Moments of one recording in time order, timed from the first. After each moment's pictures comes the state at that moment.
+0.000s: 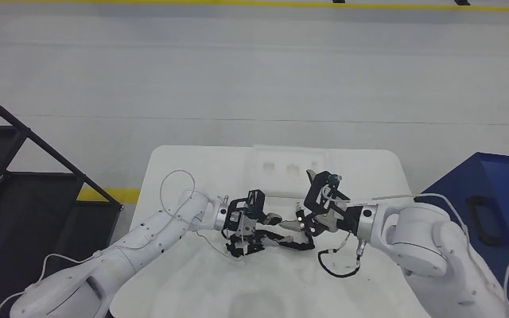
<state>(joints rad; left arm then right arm) 0.81 -1.00 -0.48 -1.21 1.20 -1.01 0.35 -1.29 -1.02 1.20 -2.13 -0.76 -0.51 0.79</state>
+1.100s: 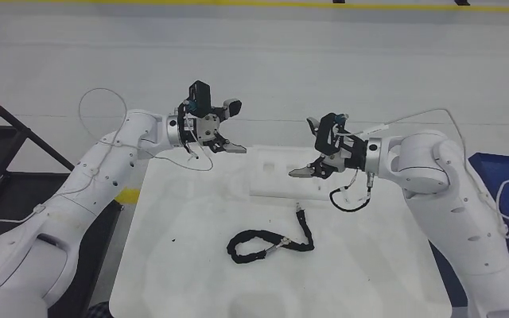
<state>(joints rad) 0.41 -0.87 -0.54 -1.13 0.90 -1.01 0.35 -0.81 -1.04 1.09 -1.68 -0.65 -0.81 0.72</state>
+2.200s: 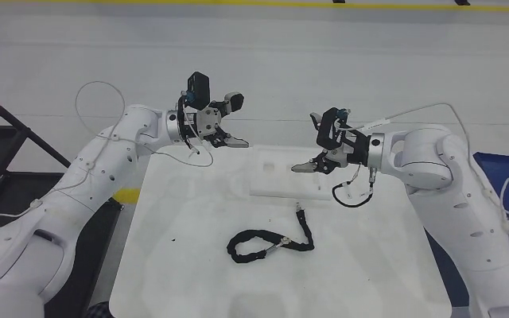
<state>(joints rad) 0.38 -0.87 -0.50 -1.14 0.81 -1.01 0.34 -0.79 -1.04 1.09 -1.67 -0.66 -0.81 0.73</state>
